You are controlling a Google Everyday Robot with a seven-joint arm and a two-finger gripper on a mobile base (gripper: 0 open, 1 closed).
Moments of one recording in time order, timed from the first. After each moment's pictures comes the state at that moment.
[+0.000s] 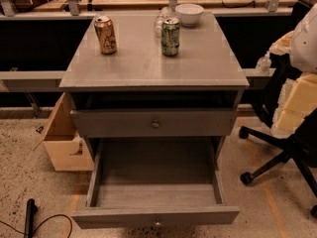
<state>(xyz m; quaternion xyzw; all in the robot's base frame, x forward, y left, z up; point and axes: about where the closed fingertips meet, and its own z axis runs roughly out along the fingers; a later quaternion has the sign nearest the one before) 0.438 -0.216 0.979 -0.60 0.78 -0.04 0.16</state>
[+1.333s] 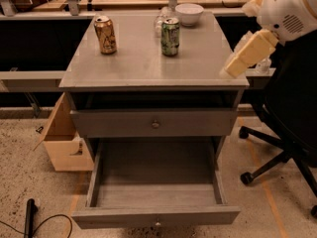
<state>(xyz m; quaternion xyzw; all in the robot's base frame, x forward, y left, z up) 0.543 -0.163 1.017 -0.55 0.75 0.04 0.36</state>
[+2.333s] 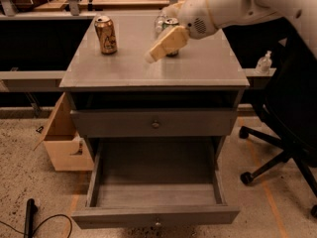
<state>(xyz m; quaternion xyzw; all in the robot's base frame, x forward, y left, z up) 0.641 -0.001 0.996 -0.56 0.66 0.23 0.45</state>
